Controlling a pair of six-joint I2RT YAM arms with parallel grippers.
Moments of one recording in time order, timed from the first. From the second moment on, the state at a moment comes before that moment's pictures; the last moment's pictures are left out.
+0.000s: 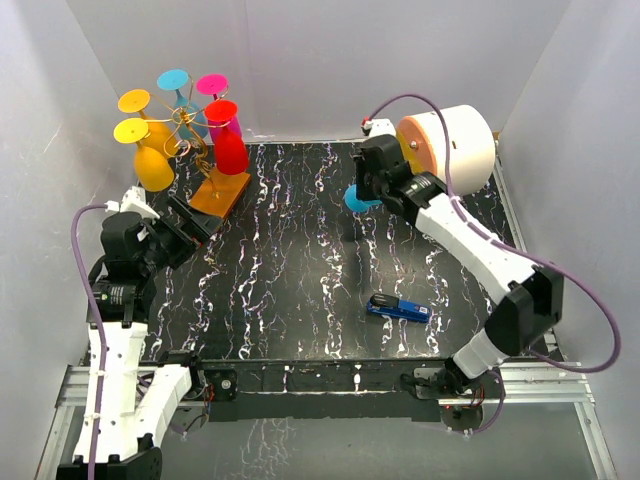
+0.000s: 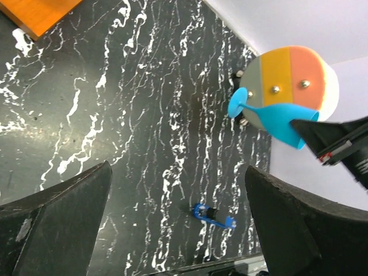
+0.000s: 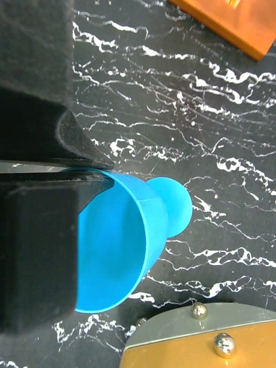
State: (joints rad) left arm 0.01 0.73 1.00 -0.70 0.27 -0.78; right arm 0.58 1.50 1.45 -0.51 0.26 0.32
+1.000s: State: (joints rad) left arm 0.01 0.57 0.77 -0.66 0.32 -0.45; right arm 0.46 2.15 2.14 -0.92 0.22 0.24
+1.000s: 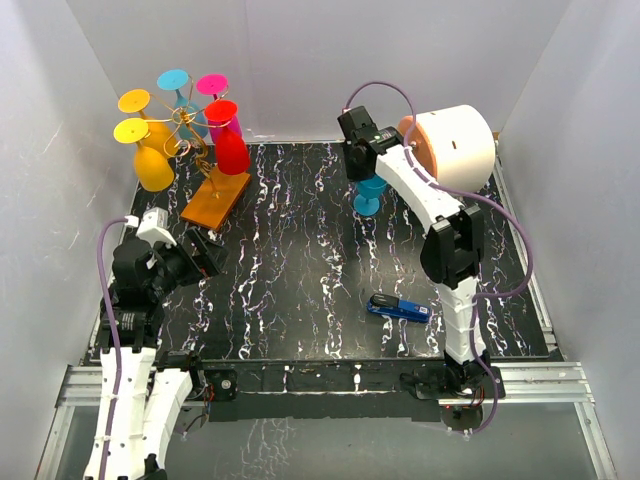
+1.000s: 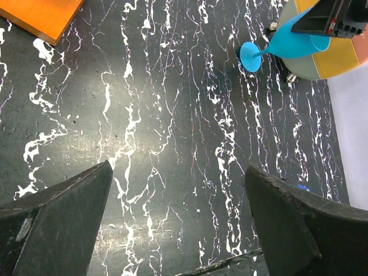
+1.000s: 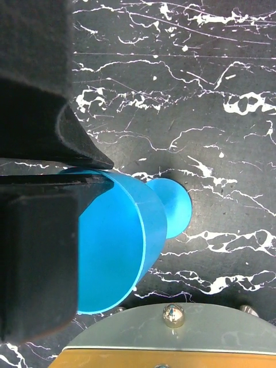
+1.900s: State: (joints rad) left arm 0.01 0.59 0.77 -0.65 0.31 -0.45; right arm 0.49 1.43 1.29 -0.18 -0.35 0.40
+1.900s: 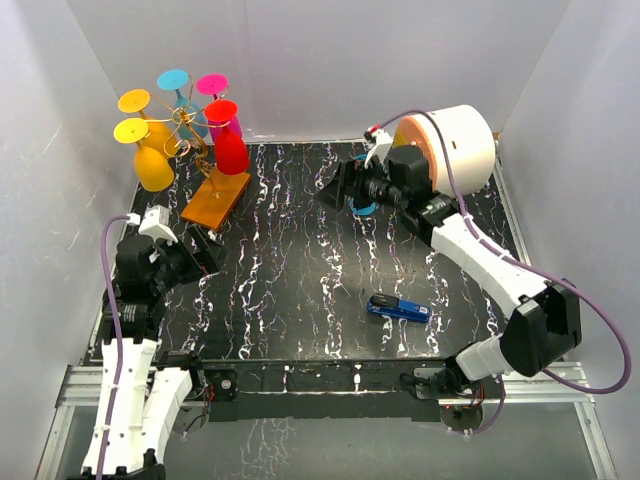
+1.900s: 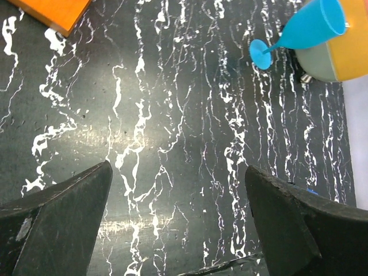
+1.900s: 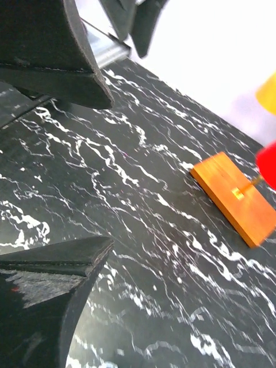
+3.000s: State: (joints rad) left arm 0.31 1.44 1.84 -0.77 0.16 -0.67; right arm 0.49 1.30 1.06 0.17 -0.57 0.50
